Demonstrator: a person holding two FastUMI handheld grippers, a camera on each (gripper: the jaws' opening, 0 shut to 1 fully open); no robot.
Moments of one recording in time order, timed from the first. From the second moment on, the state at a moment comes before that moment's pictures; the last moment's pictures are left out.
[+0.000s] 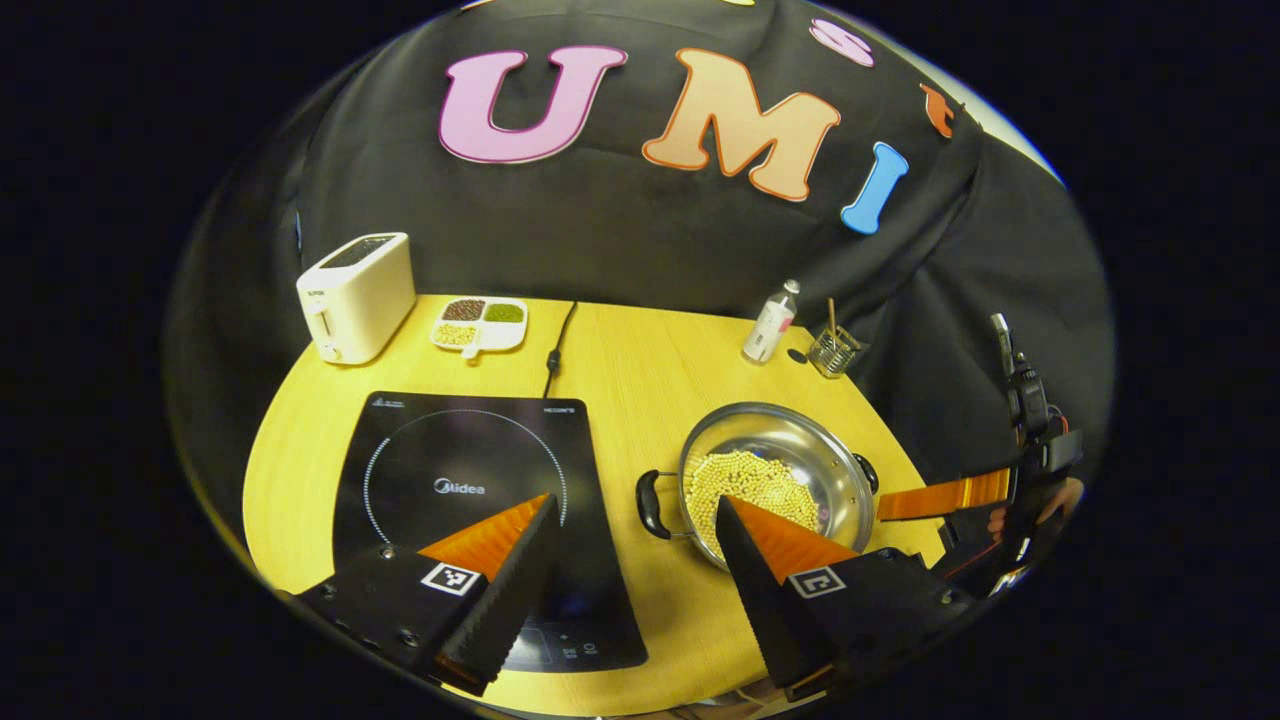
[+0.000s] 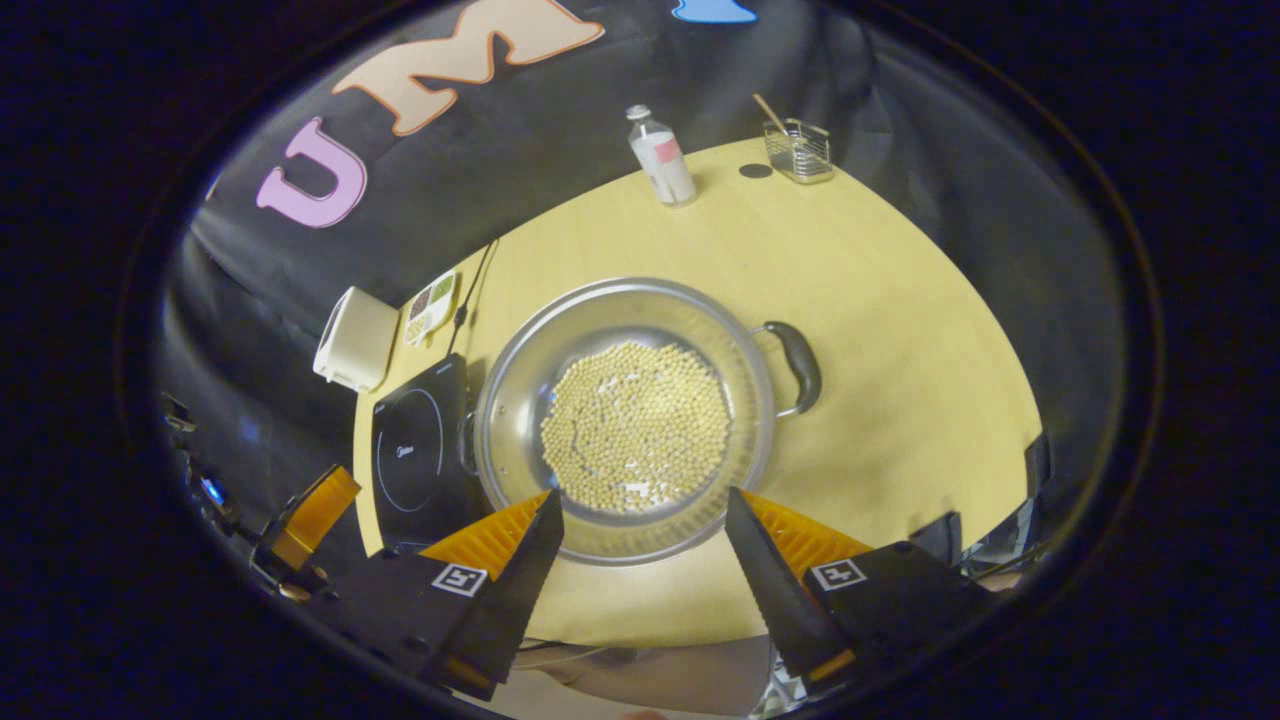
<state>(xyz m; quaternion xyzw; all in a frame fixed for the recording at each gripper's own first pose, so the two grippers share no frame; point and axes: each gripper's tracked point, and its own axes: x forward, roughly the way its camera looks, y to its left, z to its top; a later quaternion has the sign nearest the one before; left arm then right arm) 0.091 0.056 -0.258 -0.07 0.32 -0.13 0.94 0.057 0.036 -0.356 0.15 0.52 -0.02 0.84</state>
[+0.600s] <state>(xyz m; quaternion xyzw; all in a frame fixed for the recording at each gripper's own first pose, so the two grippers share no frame) 0.133 0.030 -0.330 -0.12 0.42 -0.09 0.89 0.115 -0.039 -0.397 0.15 0.58 0.03 0.80</state>
